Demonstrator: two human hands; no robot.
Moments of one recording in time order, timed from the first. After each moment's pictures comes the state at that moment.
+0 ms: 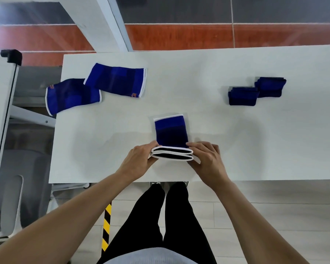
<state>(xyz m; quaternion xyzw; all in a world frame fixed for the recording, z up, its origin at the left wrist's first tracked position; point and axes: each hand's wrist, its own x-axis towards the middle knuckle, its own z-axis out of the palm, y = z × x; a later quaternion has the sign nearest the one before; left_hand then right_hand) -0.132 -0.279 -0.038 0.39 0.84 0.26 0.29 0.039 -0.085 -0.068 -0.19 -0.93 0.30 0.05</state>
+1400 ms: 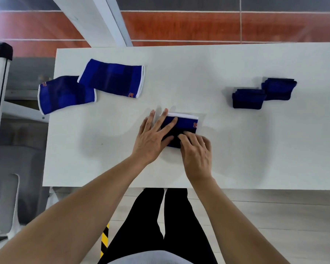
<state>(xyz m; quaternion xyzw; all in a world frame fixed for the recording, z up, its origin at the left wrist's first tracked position) -0.159 -0.210 -0.091 0.44 0.87 0.06 0.19 -0.014 -0.097 -0.090 -0.26 -0.95 0.18 0.07</state>
